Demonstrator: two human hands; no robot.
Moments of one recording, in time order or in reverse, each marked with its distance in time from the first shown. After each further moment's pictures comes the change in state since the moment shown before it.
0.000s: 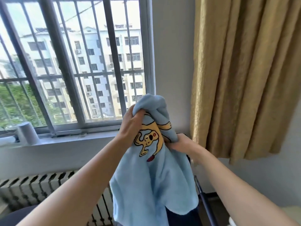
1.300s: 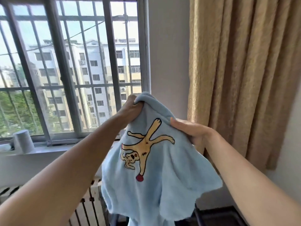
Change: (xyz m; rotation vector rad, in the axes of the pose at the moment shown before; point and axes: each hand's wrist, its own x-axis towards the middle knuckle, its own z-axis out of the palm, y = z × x) left_hand 0.046 0.065 0.017 0.390 -0.163 0.181; right_hand -0.014 -0.064 -0.088 0.266 -0.385 -0.057
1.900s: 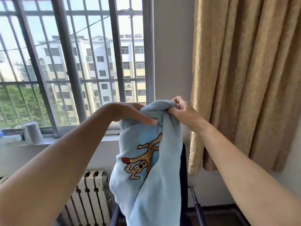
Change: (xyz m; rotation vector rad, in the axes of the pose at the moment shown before) left_hand -0.024 0.019 -0.019 0.399 -0.555 -0.348; right_hand 0.016 -0.014 0.011 -0.313 0.469 -0.309
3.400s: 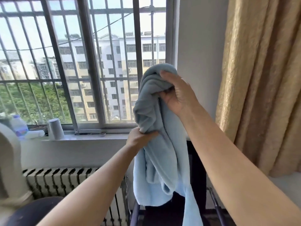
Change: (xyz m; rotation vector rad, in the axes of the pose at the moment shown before) left_hand 0.014 -0.126 0.057 -0.661 0.585 -0.114; right_hand 0.051 -0.094 0.114 1.081 0.010 -0.099
